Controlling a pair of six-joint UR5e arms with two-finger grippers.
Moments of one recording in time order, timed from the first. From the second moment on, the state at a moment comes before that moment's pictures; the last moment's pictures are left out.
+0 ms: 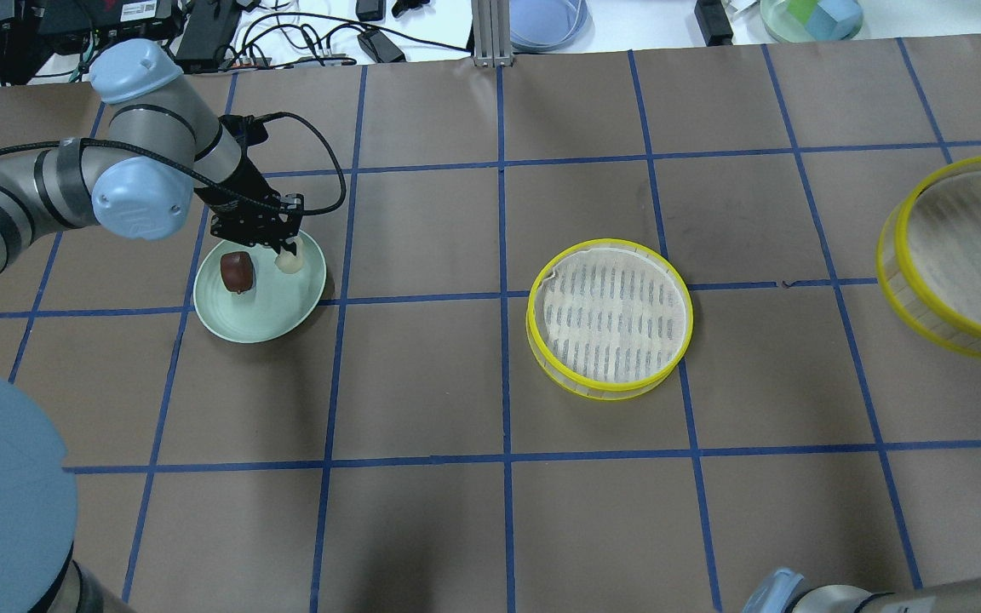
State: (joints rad) left arm -1.43 -1.96 -1.69 -1.14 1.45 0.00; right arm 0.85 -1.45 1.60 -1.70 -1.66 -0.76
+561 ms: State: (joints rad) left arm -1.77 -1.88 -1.64 -1.21 1.49 -0.37; right arm 0.89 -1.52 1.60 -1.62 -1.65 -0.75
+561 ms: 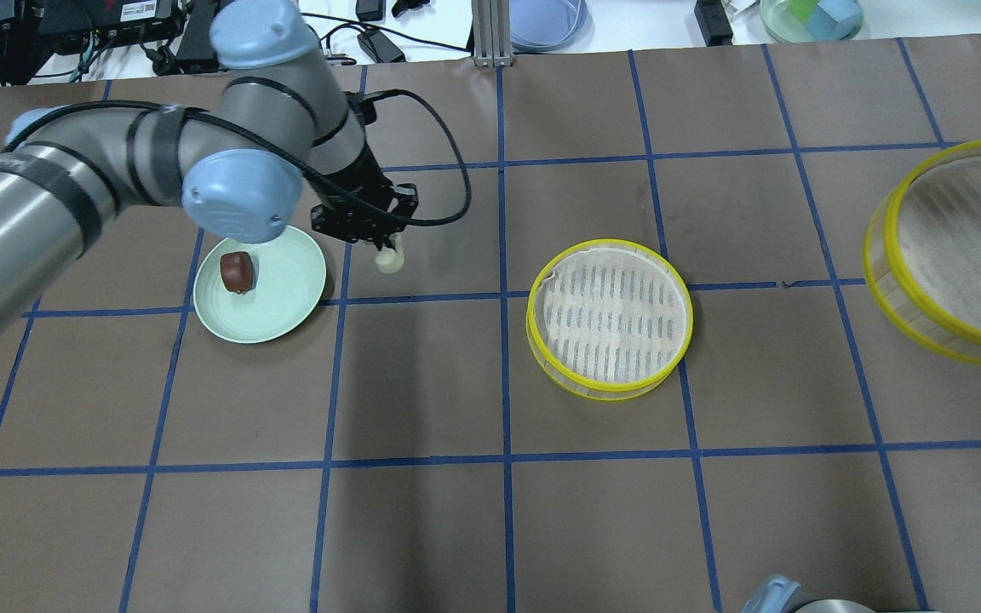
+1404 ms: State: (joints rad) left arm -2.08 -2.05 -1.53 -1.02 1.53 -0.75; right arm 0.89 -1.52 1.60 -1.62 -1.65 -0.74
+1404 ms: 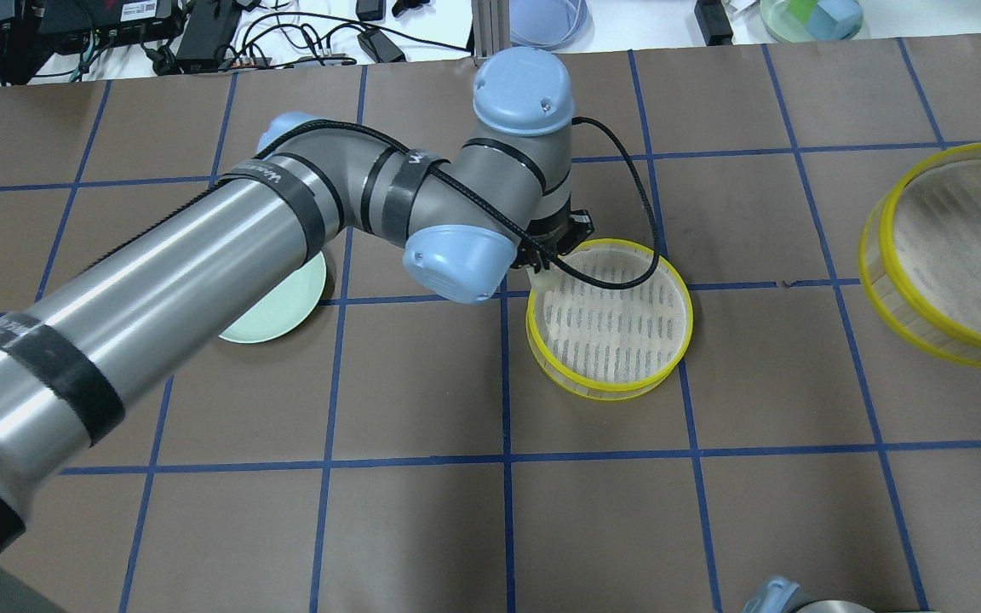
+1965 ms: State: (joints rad) left arm -2.12 -2.09 -1.53 -0.94 1.50 -0.81; right arm 0.98 -1.52 1.61 -1.61 -1.65 -0.59
